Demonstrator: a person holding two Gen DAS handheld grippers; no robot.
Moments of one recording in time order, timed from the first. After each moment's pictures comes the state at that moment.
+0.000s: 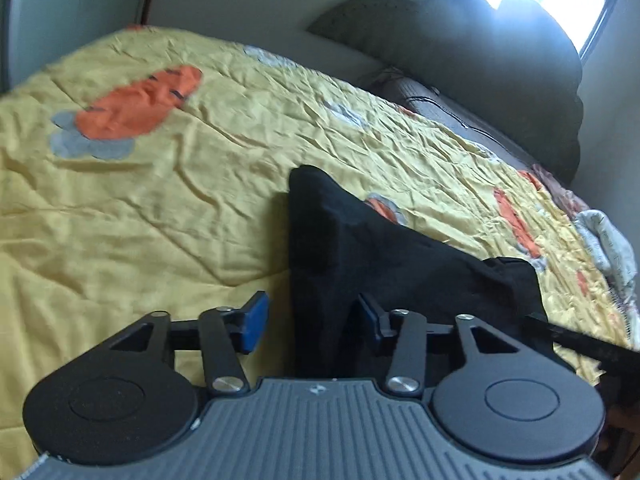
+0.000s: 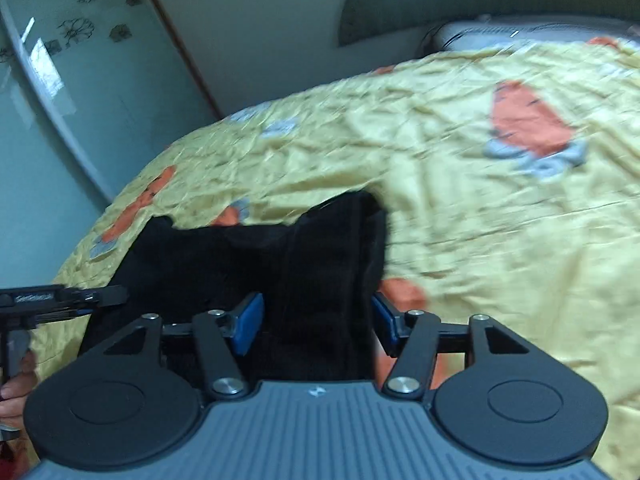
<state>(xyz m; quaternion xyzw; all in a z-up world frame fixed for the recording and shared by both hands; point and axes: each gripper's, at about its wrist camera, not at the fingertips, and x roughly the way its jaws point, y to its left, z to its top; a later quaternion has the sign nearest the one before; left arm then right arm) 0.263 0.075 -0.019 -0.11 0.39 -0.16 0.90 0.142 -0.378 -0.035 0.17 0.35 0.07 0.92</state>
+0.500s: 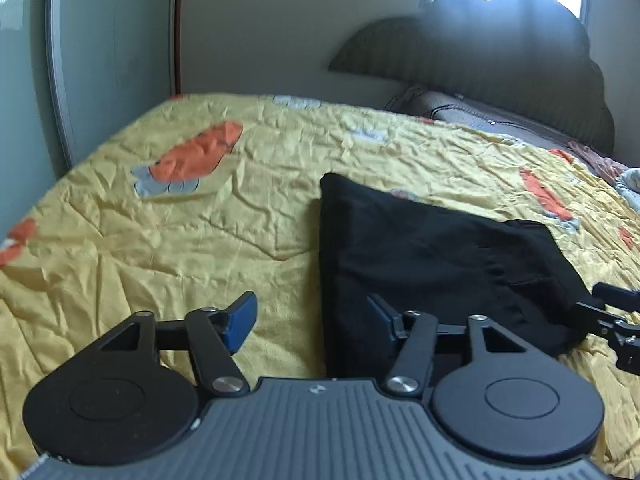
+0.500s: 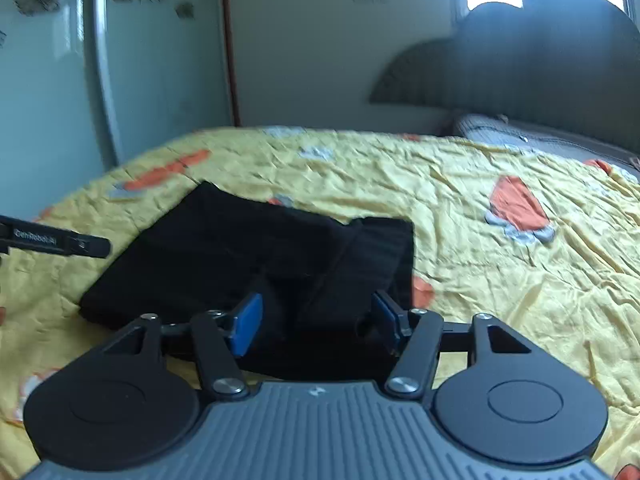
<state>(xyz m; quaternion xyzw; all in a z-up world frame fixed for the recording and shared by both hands) 0.174 0.056 0.007 -0.01 0.33 -0.09 0.94 0.058 -0.310 -0.016 0.01 0.28 0.09 0.96</state>
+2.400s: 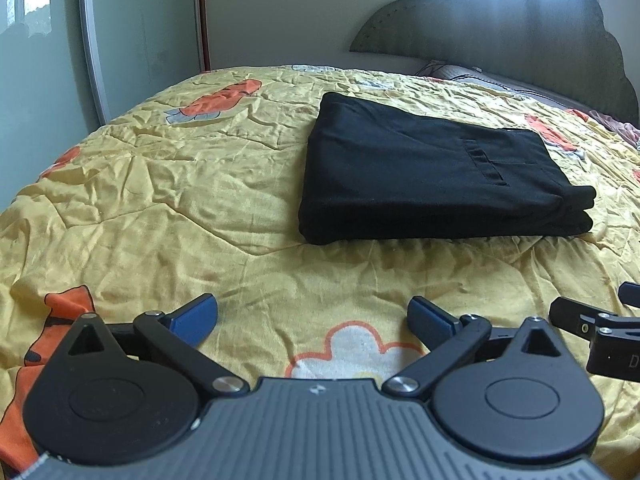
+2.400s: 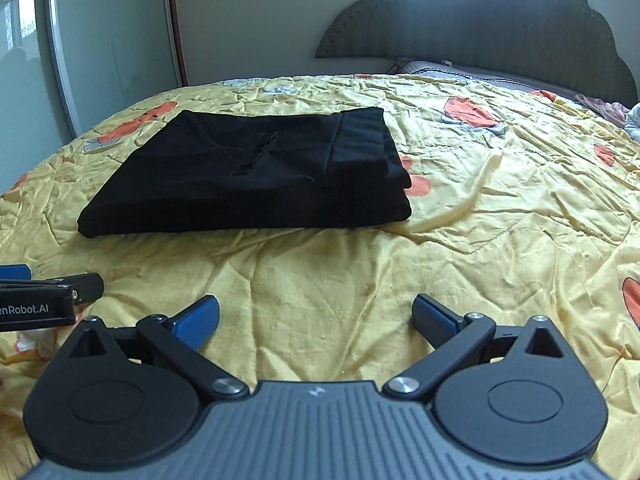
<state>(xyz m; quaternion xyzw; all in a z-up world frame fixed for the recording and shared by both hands) 0.082 0.026 -0.047 0.02 0.34 -0.02 0.94 -0.012 -0.277 -0.054 0.05 0.34 -0.01 0.94</state>
